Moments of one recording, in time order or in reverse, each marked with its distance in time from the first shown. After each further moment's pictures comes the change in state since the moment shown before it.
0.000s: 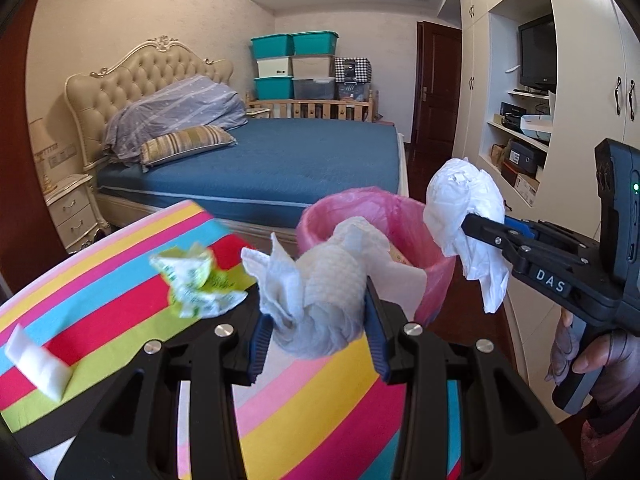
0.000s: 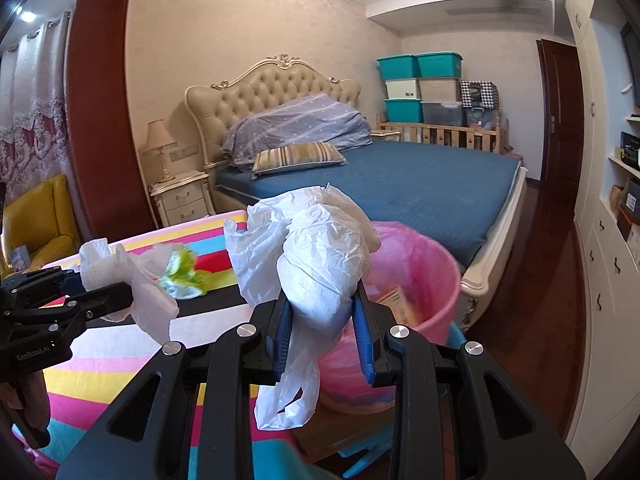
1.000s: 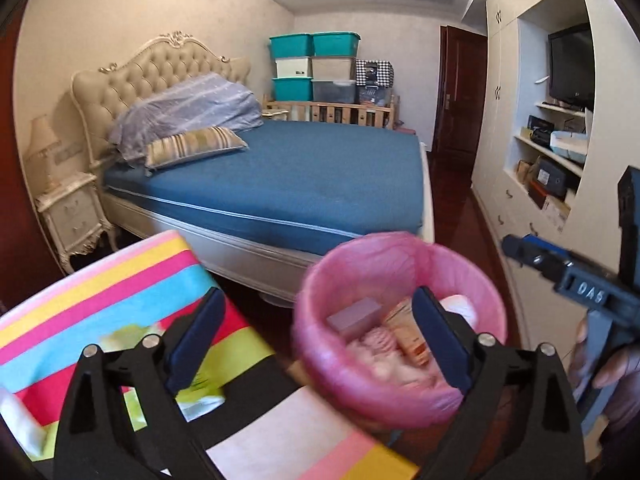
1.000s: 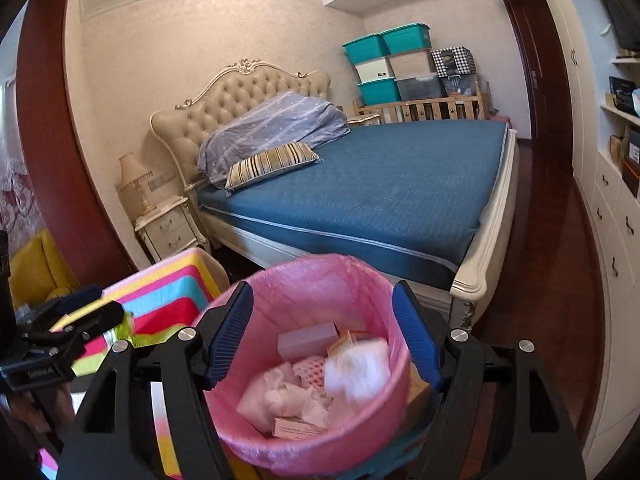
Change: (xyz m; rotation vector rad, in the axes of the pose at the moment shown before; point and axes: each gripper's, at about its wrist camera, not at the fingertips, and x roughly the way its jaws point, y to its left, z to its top) left arm 0.093 -0.002 0.061 -0.044 -0.005 0.088; right arm 0.071 -0.093 0.034 0.155 0.030 0.013
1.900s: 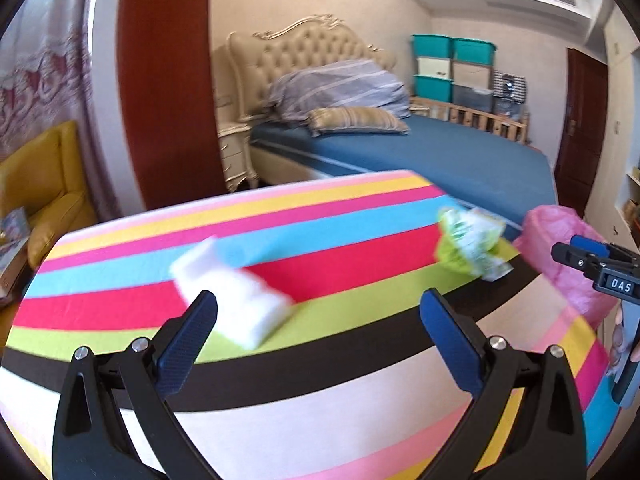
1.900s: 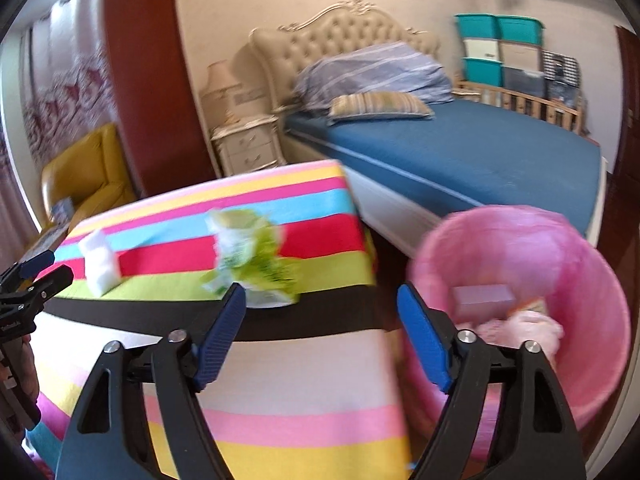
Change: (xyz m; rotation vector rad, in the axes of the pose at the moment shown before) left arm -0.152 0.198 -0.121 -0.241 0.045 0.427; right arm 0.060 0.219 -0.063 -0.286 0.206 0.238
